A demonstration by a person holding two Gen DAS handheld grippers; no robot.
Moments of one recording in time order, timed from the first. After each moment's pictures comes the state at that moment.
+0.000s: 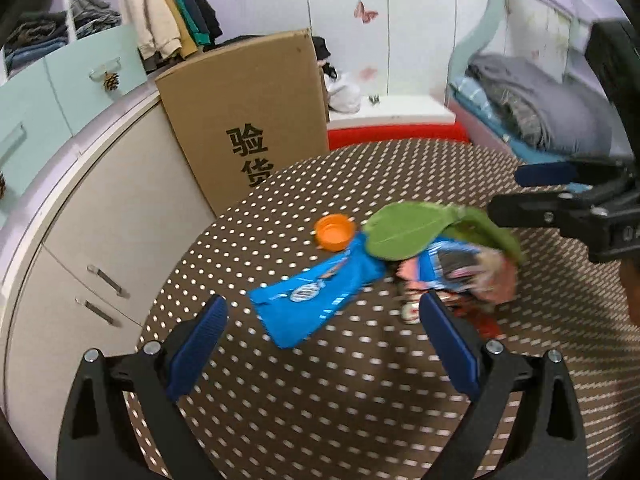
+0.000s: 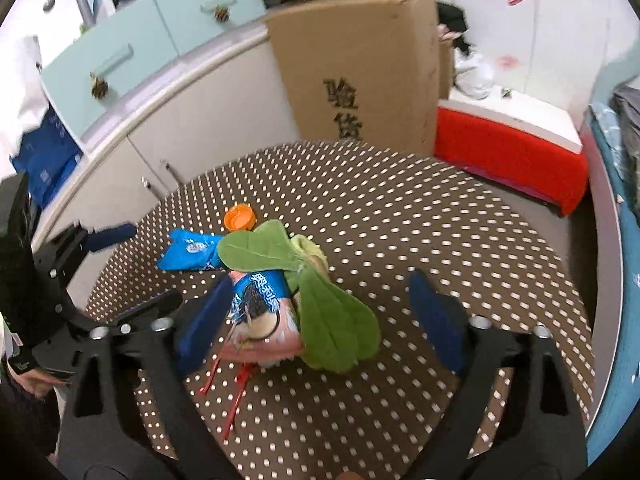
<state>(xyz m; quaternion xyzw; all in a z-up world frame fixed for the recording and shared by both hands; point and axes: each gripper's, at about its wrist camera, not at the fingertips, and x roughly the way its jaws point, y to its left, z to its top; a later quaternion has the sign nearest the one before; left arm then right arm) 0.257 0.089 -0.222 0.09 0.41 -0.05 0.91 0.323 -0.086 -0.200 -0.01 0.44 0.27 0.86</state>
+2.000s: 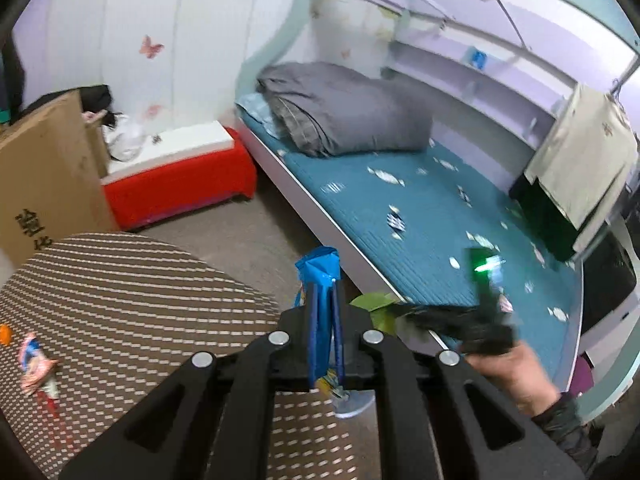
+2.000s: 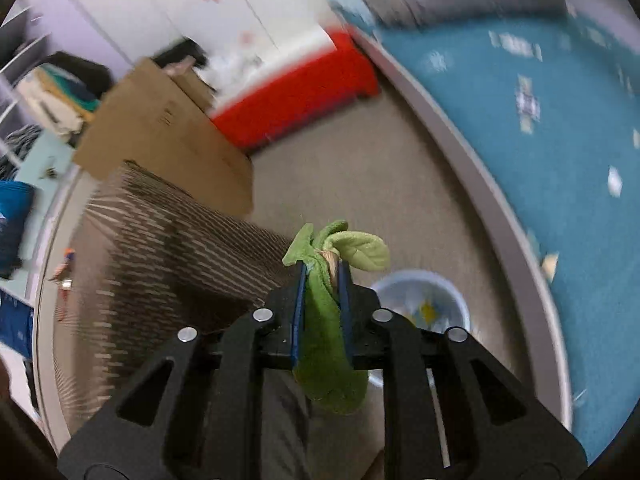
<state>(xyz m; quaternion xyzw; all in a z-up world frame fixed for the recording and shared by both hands) 0.177 -0.270 -0.156 0.06 0.39 -0.35 0.85 0.151 -0.511 -0.330 0.28 0.46 -0.02 0.84</state>
